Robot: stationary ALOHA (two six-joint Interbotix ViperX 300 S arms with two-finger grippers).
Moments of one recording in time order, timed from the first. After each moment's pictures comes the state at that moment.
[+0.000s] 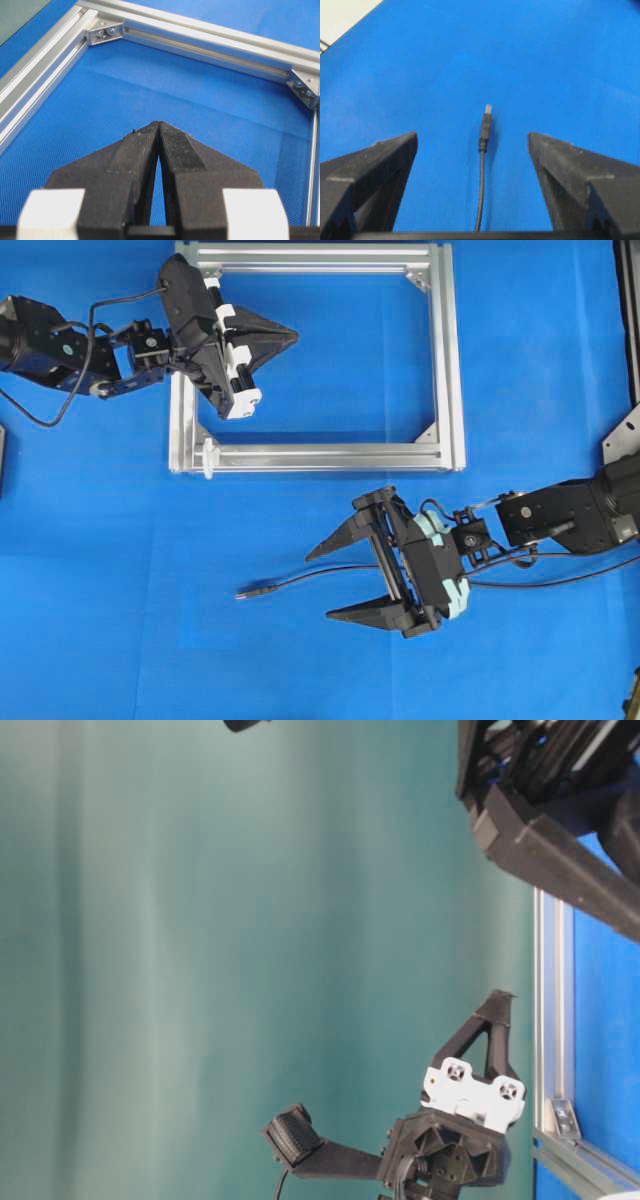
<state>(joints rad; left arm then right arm) 0.27 0.15 0.84 -0.09 -0.77 -0.01 0.27 0.16 0.81 -0.06 -0.71 0.04</state>
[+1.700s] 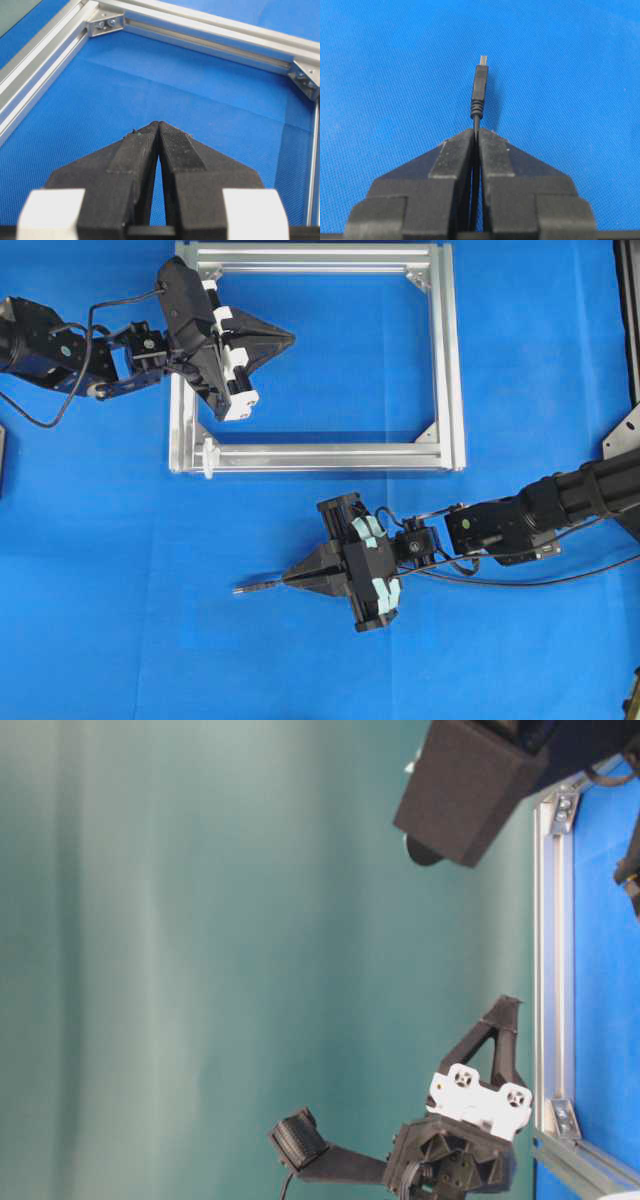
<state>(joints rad) 0.27 0.15 0.85 -0.09 -0.76 -0.01 0.25 0.42 0.67 0.01 -0.74 0.04</state>
